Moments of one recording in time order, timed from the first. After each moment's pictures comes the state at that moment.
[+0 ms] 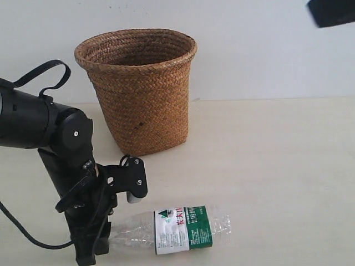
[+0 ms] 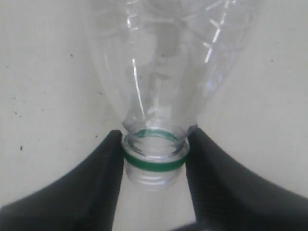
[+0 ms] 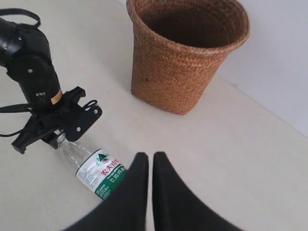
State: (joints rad) left arm -0.57 1.87 -1.04 -0.09 0.80 0.87; right arm 0.65 0.91 -1.28 0.06 1.00 -0.21
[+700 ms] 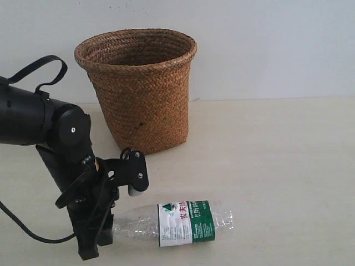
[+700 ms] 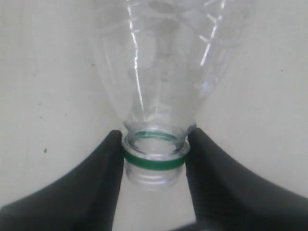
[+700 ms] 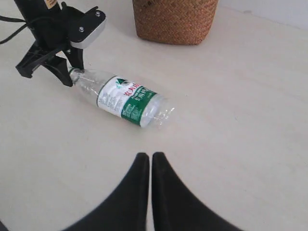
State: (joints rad) left arm -0.57 1.84 -1.04 -0.09 0.77 0.87; right arm 0.65 0.24 -0.45 0.06 0.79 -0.01
